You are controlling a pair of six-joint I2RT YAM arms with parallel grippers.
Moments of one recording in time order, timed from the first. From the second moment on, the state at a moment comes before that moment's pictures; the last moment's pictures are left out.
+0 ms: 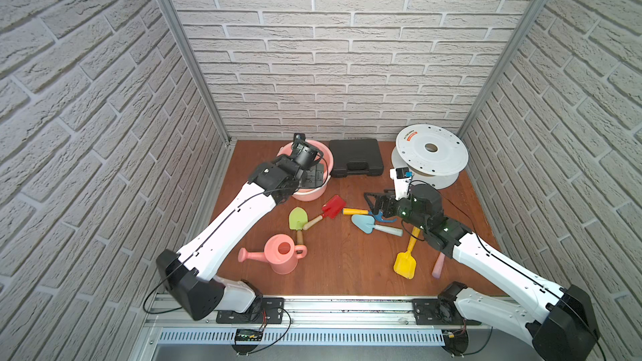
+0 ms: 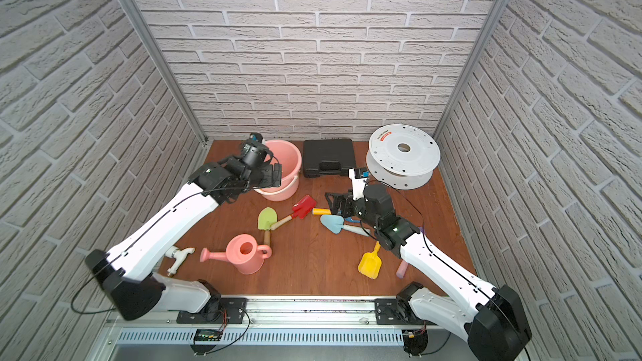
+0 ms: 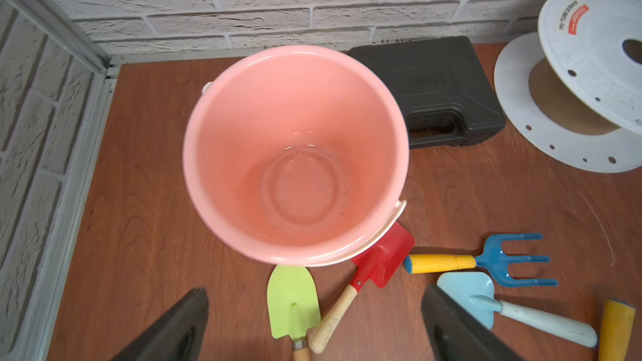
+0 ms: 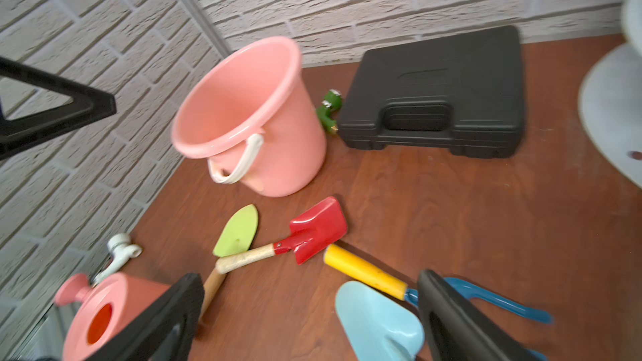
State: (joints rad) left arm -0.54 1.33 1.45 -0.95 -0.39 -0.46; right arm 0.58 1.06 0.72 -0.05 -0.08 0.41
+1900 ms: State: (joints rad) left arm -0.28 0.61 1.30 -1.04 -0.40 -0.35; right arm 1.13 2.21 1.81 -0.11 0.16 0.38
